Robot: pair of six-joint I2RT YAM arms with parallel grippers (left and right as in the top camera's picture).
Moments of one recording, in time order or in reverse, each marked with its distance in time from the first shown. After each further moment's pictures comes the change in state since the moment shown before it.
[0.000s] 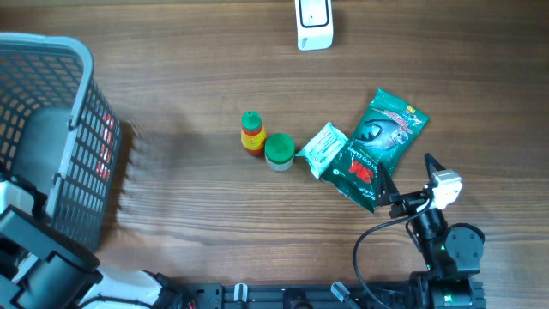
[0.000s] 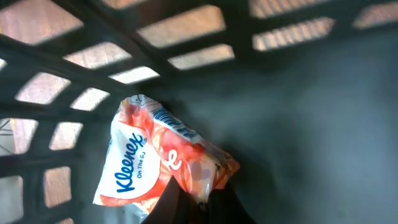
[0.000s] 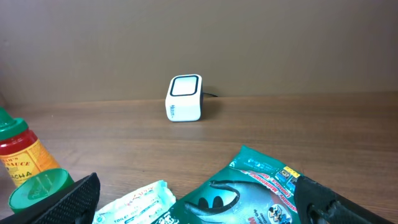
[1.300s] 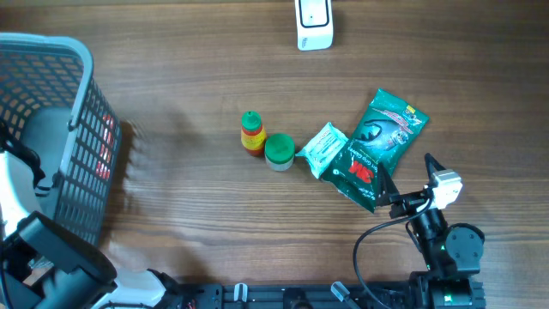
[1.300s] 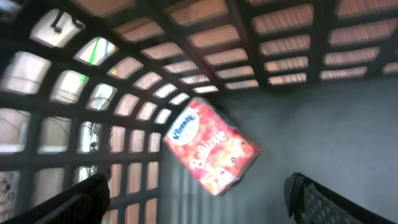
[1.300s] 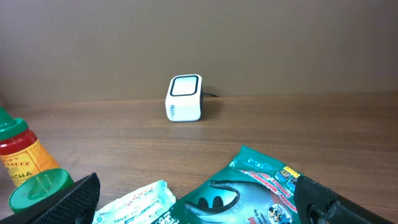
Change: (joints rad) left arm -0.153 -0.078 0.185 -0.347 -0.278 -0.220; right arm 0.000 0.000 0.000 0.000 0.000 0.000
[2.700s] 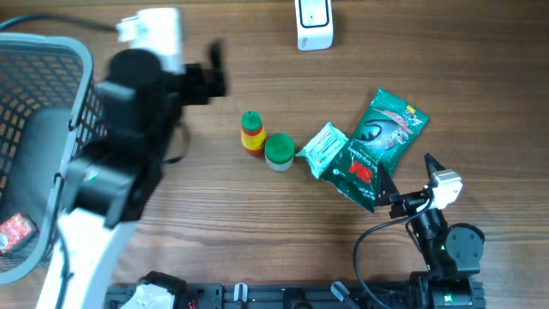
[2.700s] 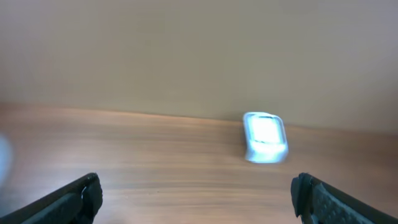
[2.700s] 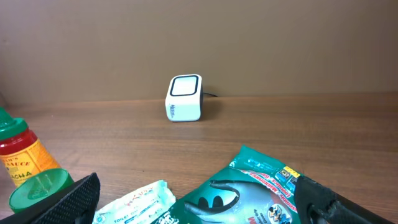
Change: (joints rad) left arm -1.052 -0.520 0.216 0.155 0.466 0.217; right arm 0.000 0.000 0.000 0.000 0.000 0.000
